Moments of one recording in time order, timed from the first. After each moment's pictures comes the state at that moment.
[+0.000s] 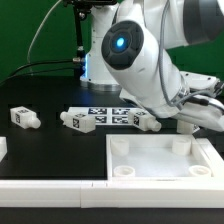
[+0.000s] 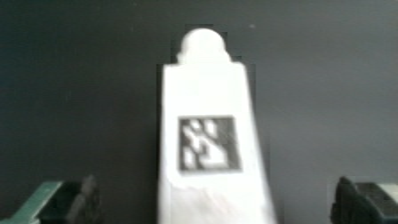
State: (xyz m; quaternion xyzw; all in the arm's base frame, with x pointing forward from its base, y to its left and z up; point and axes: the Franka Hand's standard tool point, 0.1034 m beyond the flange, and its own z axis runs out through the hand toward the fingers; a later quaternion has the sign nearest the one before) arm 0.411 0.148 0.010 -0.82 0.35 0.41 0.17
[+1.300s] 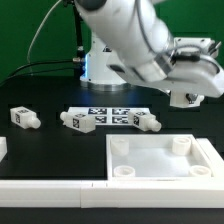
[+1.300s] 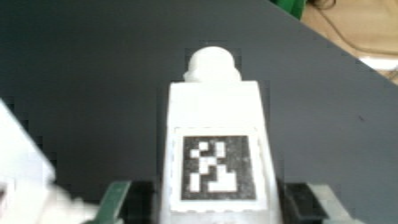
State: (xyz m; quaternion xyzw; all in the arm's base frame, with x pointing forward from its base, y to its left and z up) arm 0.476 0.121 0.090 -0.88 0.33 0.30 0.17
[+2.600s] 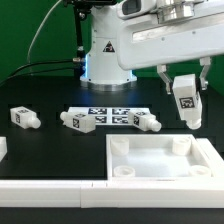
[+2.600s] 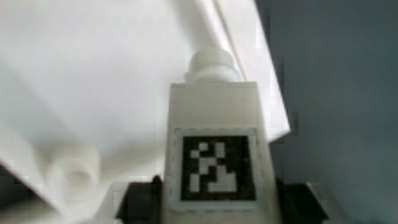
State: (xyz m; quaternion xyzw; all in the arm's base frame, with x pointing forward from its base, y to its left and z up) arm 0.597 0.089 0.137 -0.97 0.17 -0.17 0.09
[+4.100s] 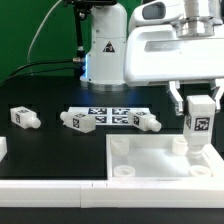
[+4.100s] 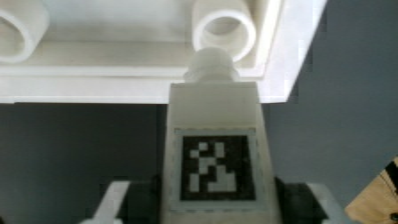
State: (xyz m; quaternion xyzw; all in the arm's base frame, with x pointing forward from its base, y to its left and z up) arm 0.630 0.096 0.115 -0.97 -0.02 -0.26 0.02
